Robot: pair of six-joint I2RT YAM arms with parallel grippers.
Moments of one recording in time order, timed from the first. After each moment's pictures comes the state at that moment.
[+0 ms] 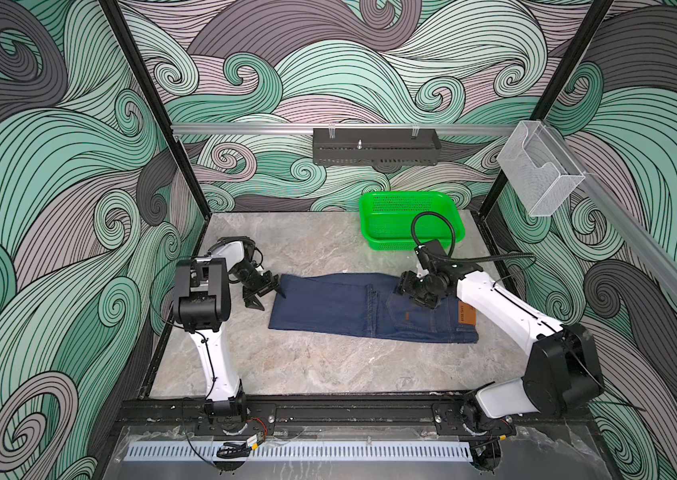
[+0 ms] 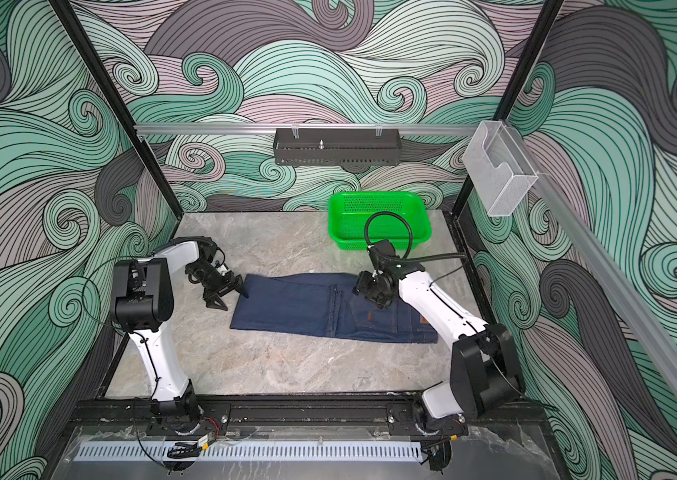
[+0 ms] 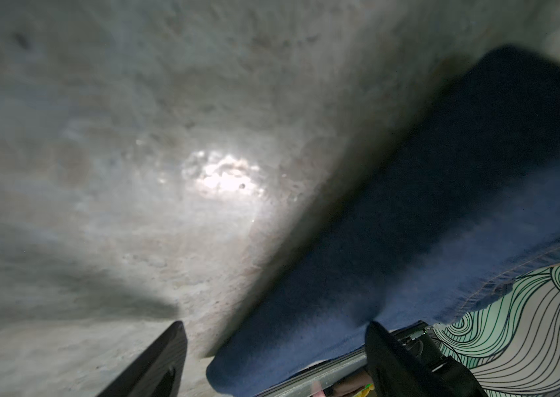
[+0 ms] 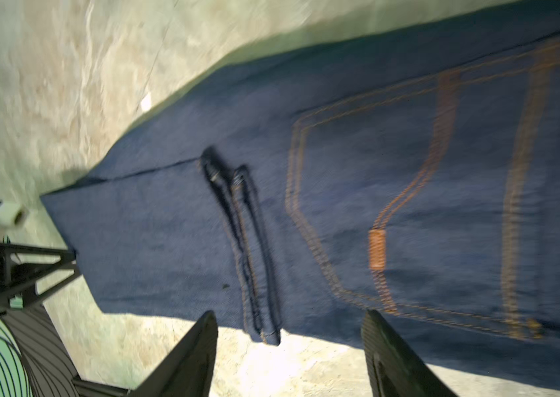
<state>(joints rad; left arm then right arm) 0.07 2.05 1.42 -1.18 0.44 -0.22 0.36 1.46 1.08 -0.79 -0.18 0.74</state>
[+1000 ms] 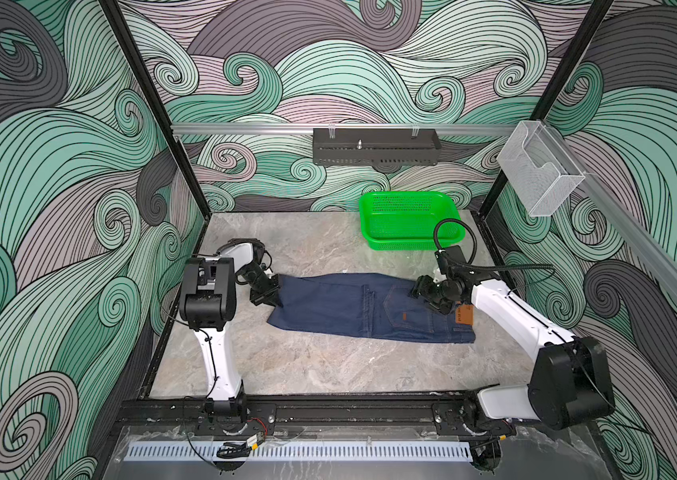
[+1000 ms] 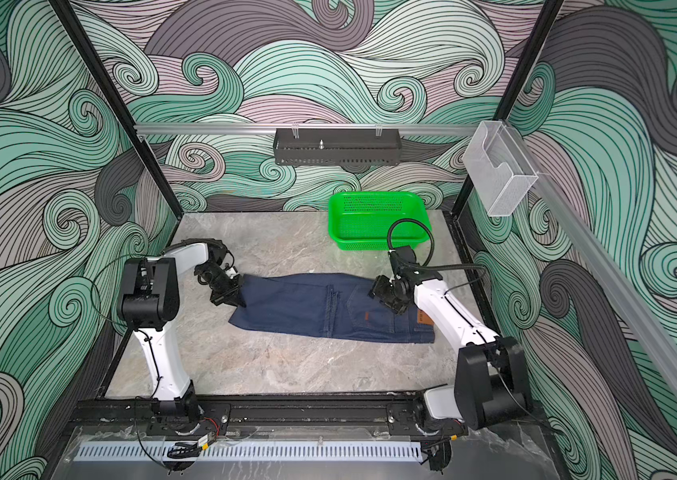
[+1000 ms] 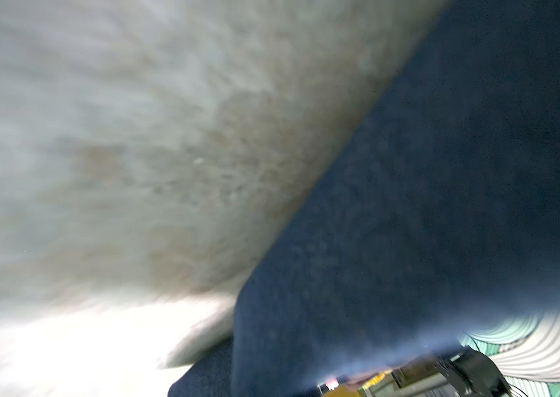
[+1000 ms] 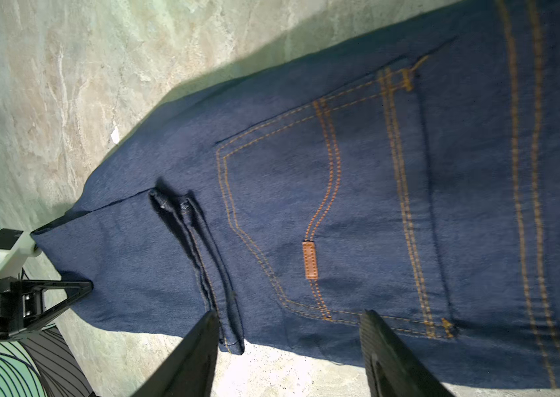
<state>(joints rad) 0.01 2.04 1.40 -1.17 0.43 -0.20 0.22 1.39 0.96 -0.75 -0.24 0.71</state>
